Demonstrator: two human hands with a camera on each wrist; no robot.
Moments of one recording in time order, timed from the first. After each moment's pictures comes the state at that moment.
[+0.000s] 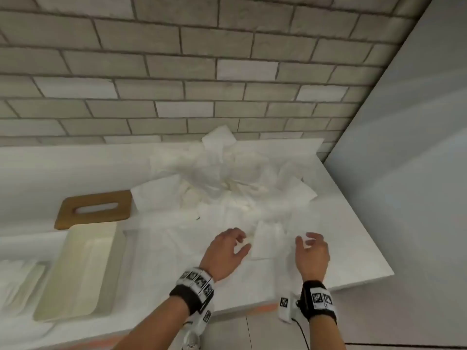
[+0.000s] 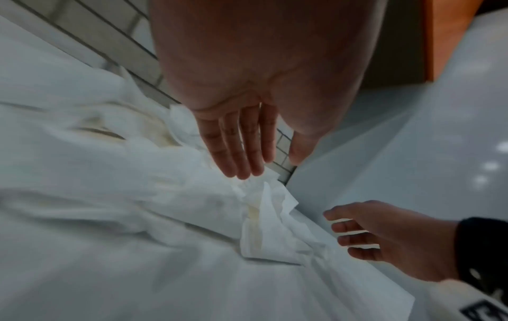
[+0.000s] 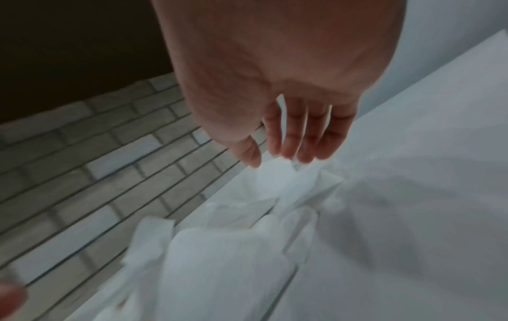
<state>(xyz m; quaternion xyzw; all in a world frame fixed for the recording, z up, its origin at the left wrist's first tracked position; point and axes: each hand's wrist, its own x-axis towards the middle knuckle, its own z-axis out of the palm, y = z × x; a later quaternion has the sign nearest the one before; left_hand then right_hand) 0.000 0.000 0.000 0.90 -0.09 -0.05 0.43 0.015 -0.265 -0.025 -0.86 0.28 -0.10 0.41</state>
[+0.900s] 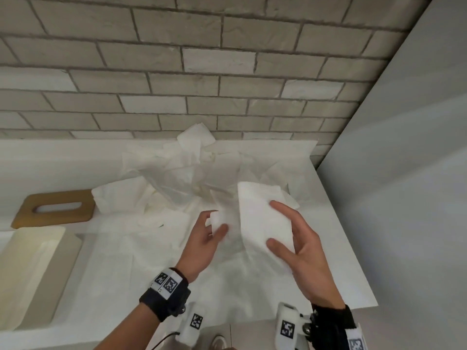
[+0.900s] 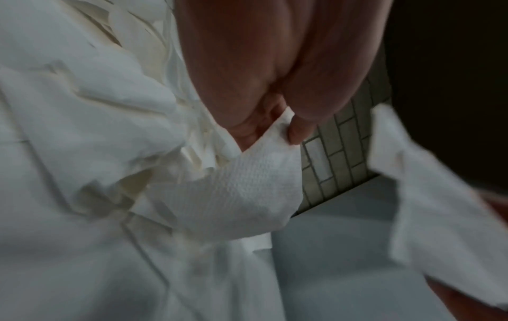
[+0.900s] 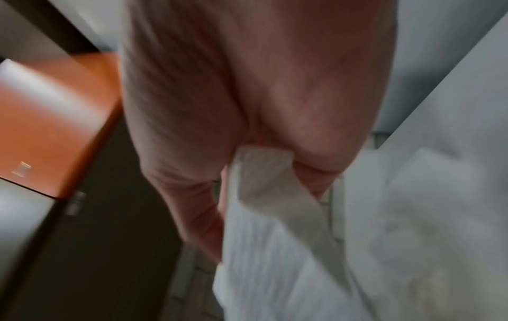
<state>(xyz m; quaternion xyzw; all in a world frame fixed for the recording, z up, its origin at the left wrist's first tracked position) 0.046 -0.087 0.067 0.70 0.08 -0.03 0.71 0.037 -0.316 0.148 -0.72 -0.11 0.06 0.68</state>
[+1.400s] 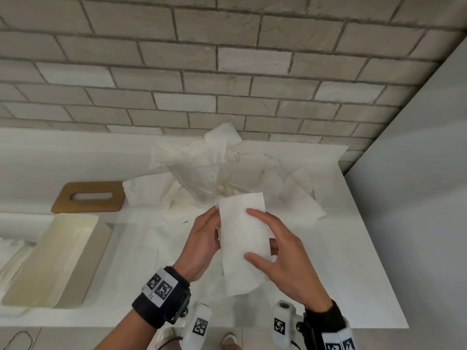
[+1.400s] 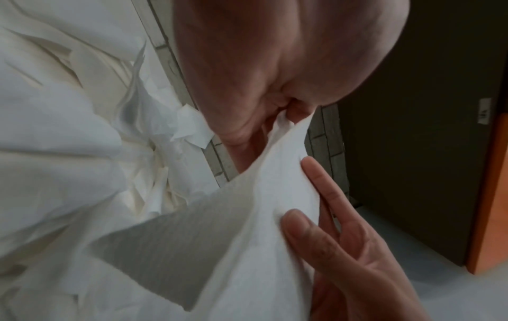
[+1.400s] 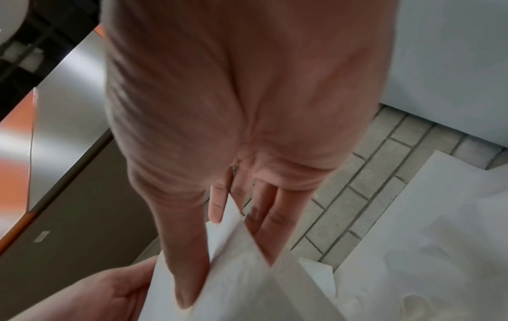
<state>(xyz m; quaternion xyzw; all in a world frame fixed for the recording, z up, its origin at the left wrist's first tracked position) 0.033 -0.049 0.123 0.59 0.14 -0.04 0.79 0.045 -0.253 0.138 -0.82 -0.22 0.12 0.51</state>
